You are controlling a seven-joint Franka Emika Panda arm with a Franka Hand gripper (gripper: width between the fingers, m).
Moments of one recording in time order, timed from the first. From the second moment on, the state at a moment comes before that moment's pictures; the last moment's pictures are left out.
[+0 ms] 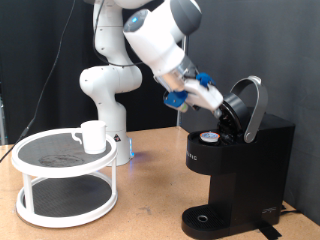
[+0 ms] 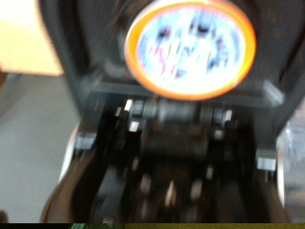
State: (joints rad) arm 0.28 -0.15 -0.29 -2.22 0.80 2.03 1.92
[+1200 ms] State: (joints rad) arm 0.30 -0.23 -0.29 -2.10 0.99 1.90 2.04
